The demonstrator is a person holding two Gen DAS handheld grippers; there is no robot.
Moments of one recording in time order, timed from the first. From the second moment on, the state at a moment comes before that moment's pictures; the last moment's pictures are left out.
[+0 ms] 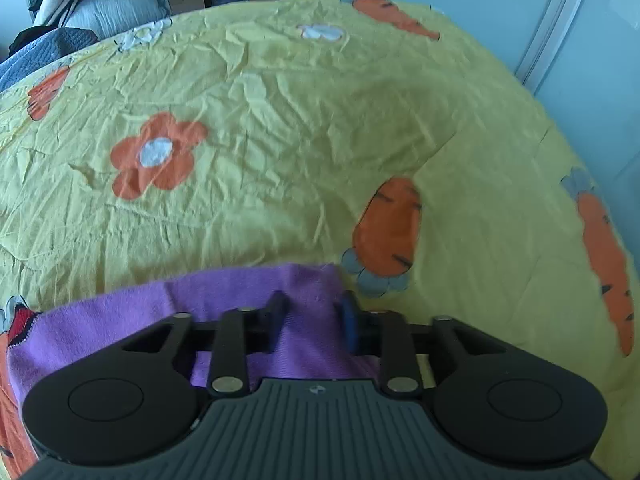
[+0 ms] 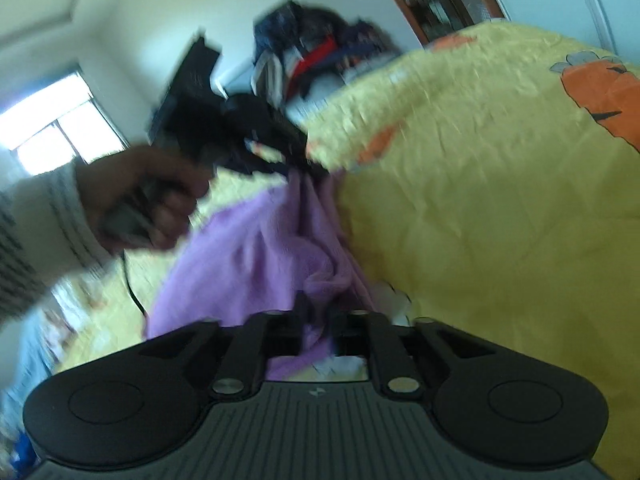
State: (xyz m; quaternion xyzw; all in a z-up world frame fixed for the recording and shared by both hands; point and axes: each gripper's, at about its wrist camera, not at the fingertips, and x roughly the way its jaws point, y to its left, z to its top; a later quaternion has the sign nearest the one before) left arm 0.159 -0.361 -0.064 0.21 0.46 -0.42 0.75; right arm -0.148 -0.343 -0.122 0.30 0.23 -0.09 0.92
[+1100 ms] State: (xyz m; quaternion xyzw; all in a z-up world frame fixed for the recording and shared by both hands) left arm 0.018 -0.144 -0.107 0.31 0.38 -0.48 0.73; right arm -0.016 -0.434 -0.126 0.35 0.31 0.10 0.88
